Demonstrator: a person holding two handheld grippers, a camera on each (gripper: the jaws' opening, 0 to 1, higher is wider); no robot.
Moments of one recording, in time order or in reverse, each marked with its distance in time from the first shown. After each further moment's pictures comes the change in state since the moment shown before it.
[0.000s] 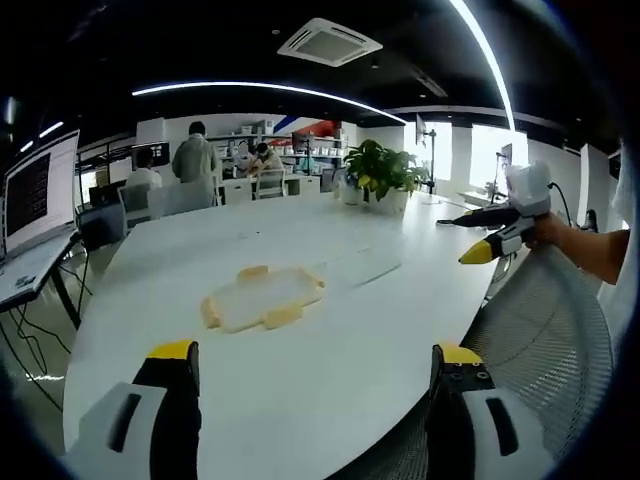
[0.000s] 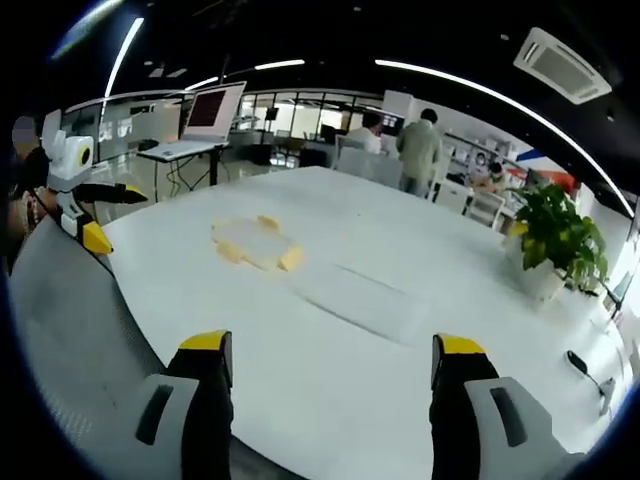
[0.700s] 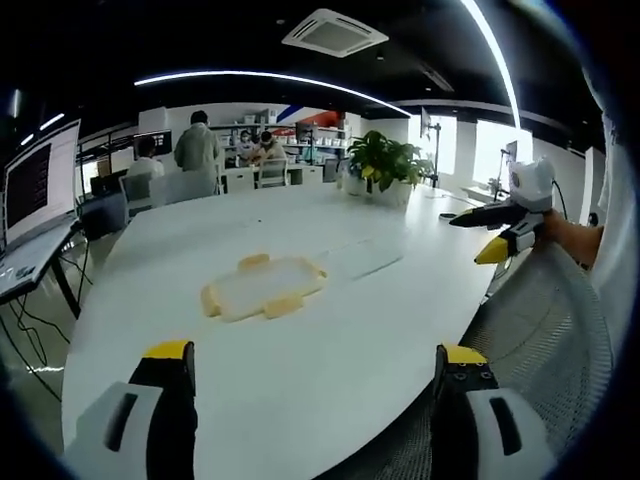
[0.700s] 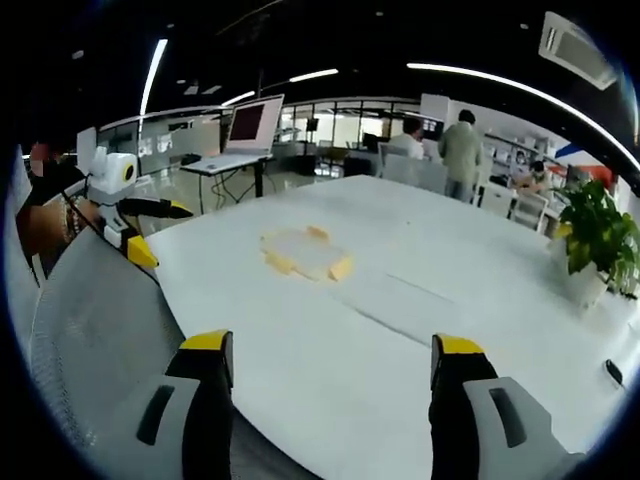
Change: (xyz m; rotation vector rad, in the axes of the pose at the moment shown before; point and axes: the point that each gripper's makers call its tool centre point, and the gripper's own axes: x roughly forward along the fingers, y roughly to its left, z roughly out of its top) left arm 0.002 -0.002 -0.005 -0.029 0.035 -0.004; right arm 0.003 0.026 0.006 0.026 -0.046 0.204
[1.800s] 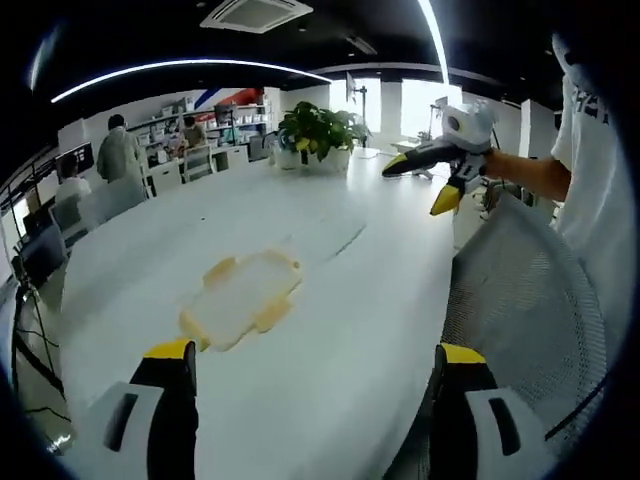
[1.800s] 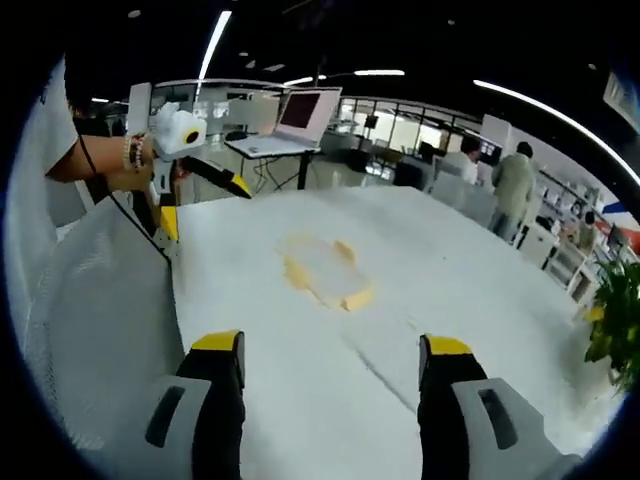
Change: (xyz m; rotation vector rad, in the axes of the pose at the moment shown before) left arm 0.030 0.044 0.020 0.275 0.184 -0.272; right arm 0.043 0.003 0.053 -0.289 0.018 0.228
